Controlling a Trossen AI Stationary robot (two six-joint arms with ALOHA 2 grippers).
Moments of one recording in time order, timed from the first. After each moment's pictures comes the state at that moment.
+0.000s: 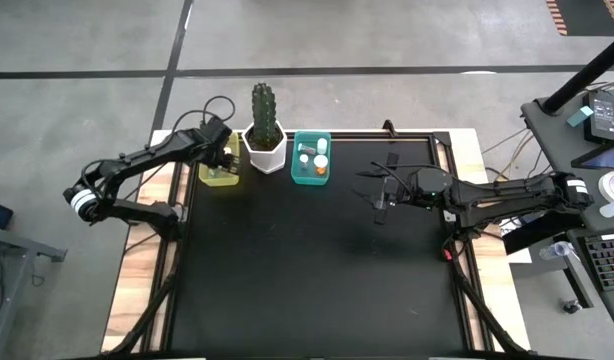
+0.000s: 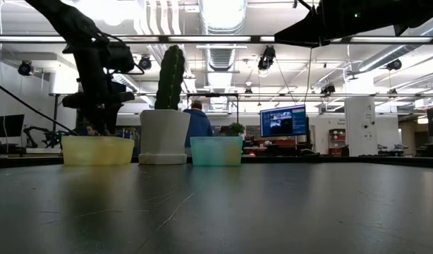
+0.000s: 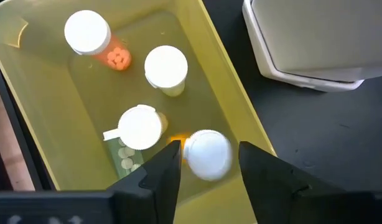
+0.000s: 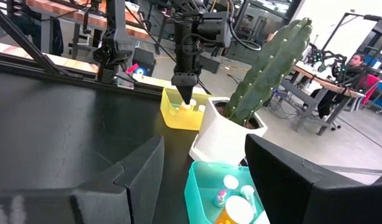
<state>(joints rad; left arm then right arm) 0.85 1.22 0.80 -0.71 -0.13 -0.33 -0.07 0.99 0.53 0.36 0.18 -0.32</state>
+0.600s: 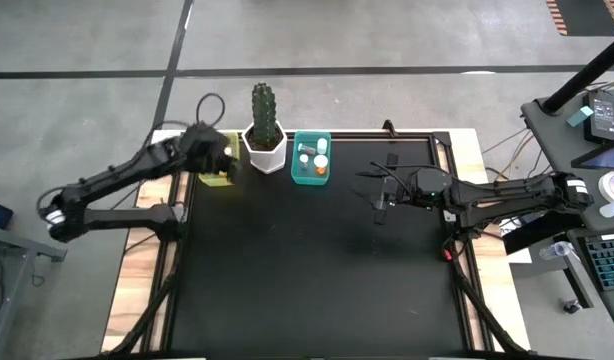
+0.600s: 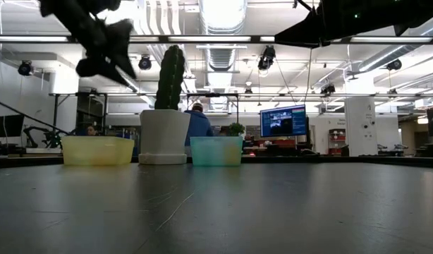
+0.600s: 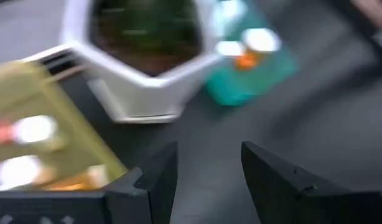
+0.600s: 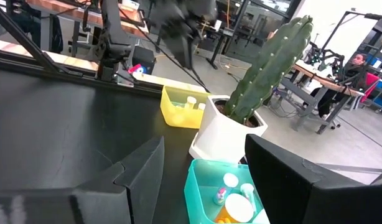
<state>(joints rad) 0.61 0.93 0.87 -0.70 0.00 -0.39 -0.07 0.99 0.53 0.36 0.19 -0.32</state>
